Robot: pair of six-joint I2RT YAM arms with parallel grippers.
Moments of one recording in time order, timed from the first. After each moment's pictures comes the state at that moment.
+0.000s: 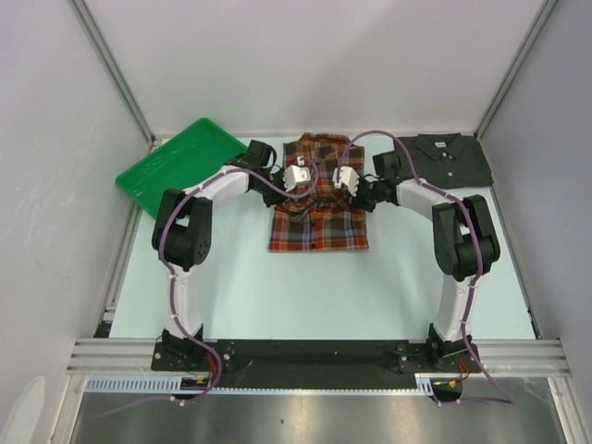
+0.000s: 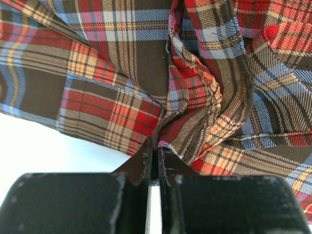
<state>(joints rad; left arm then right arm) -0.35 2.09 1.58 -0.51 0.53 0.92 0.28 1.95 1.32 -0.28 -0.57 -0.98</state>
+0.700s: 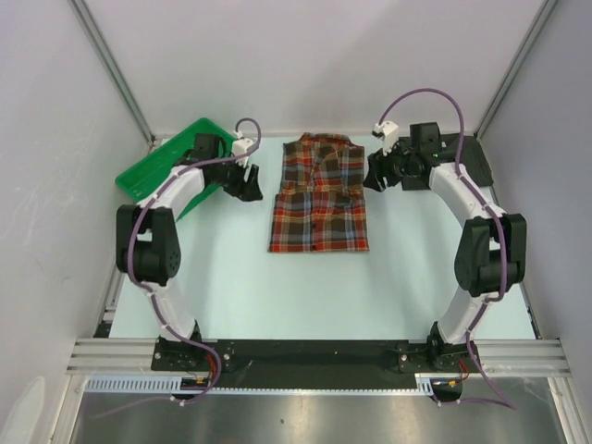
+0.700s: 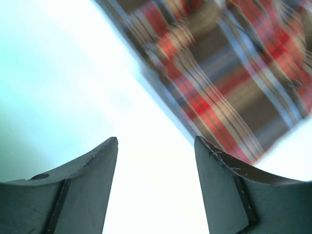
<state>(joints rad) -0.12 1.91 1.49 -0.50 0.61 0.34 0.14 1.80 1.47 -0.45 -0.56 -0.42</state>
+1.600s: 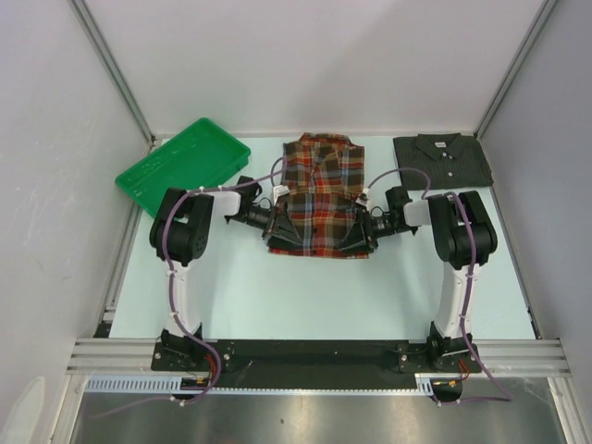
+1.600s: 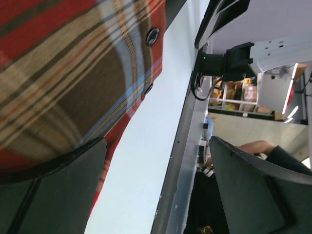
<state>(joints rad) -0.29 2.14 1.28 -0.49 1.23 -0.05 0.19 2.06 1.07 -0.26 -1.19 0.20</state>
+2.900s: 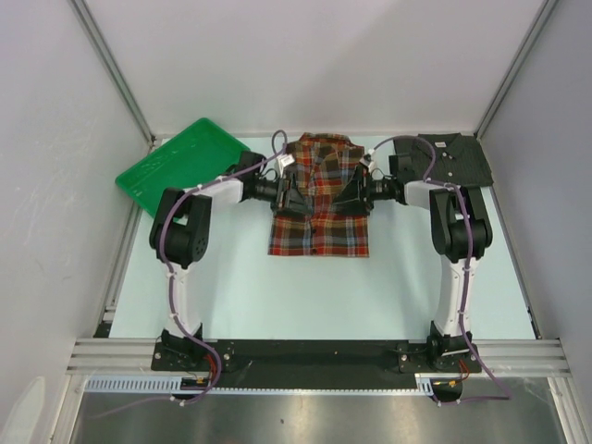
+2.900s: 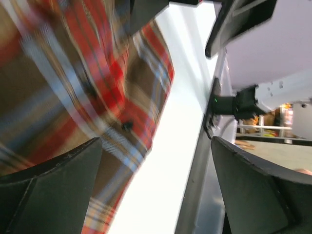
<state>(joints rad) -0.30 2.09 1.38 -0.23 1.13 -0.30 0.16 2.13 1.32 -0.02 -1.17 0.51</state>
